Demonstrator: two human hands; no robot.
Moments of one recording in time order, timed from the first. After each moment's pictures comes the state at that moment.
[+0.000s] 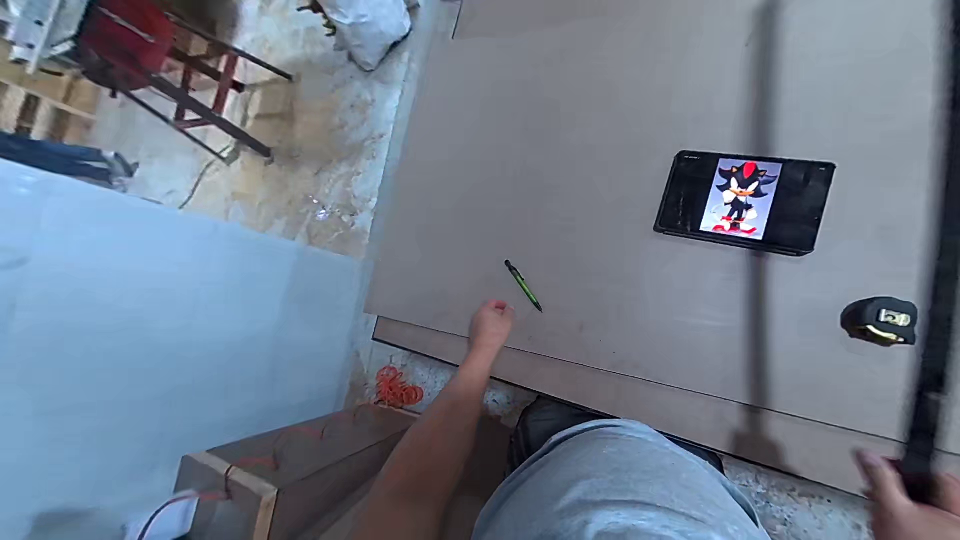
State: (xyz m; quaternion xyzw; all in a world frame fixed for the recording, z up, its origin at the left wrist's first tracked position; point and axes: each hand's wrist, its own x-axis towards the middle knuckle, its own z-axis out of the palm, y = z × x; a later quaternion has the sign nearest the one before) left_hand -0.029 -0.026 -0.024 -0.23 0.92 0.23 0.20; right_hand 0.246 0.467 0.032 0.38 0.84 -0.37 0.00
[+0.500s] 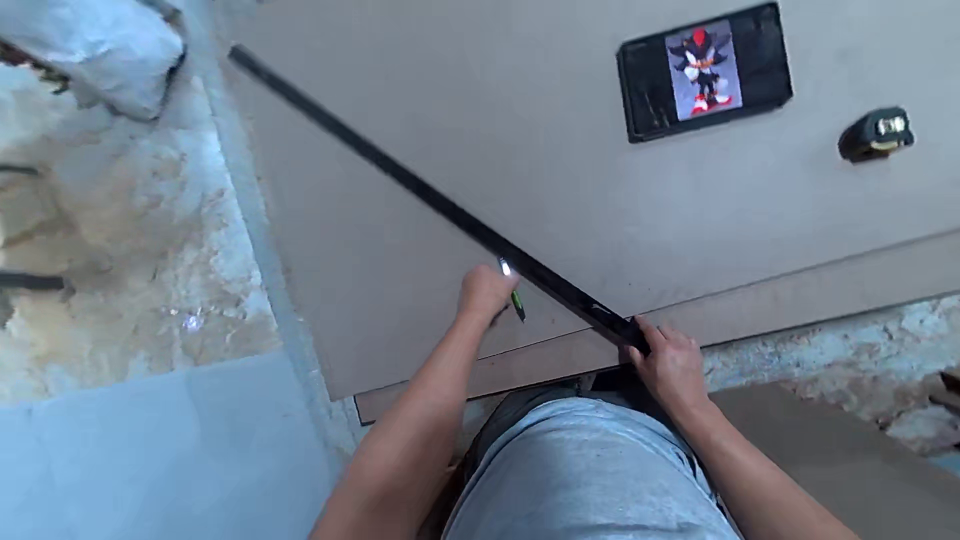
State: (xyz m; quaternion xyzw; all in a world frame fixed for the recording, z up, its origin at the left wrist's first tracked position) left_hand -0.129 -0.058 -0.044 -0.01 0.91 0.16 0.38; right_hand 0.156 0.128 -0.070 0.26 0.94 -0.20 0.07
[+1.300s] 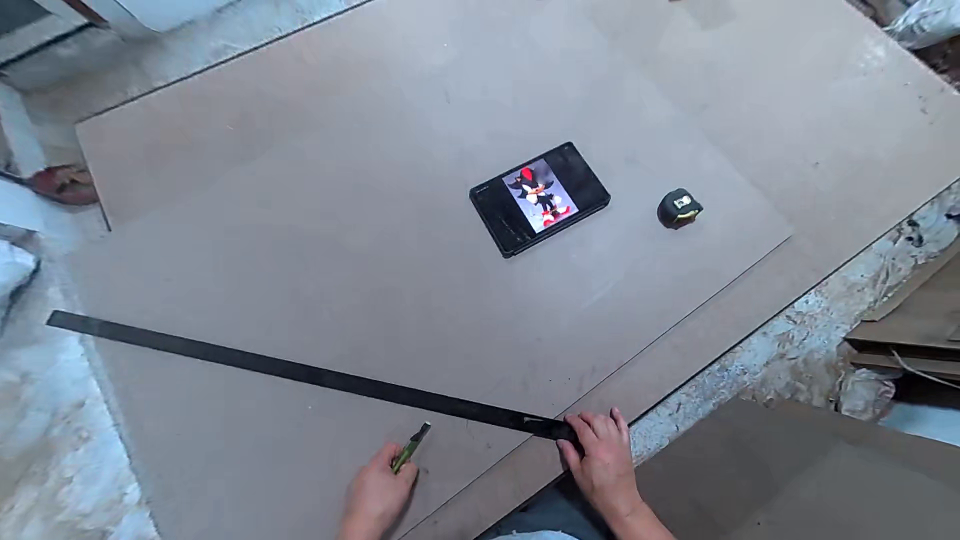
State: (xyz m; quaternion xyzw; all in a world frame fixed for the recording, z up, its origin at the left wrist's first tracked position) left_hand -0.121 -0.127 -0.054 0.12 0.92 0.05 0.36; right_hand 0.159 0.102 -0.111 0.35 0.91 -0.20 -0.09
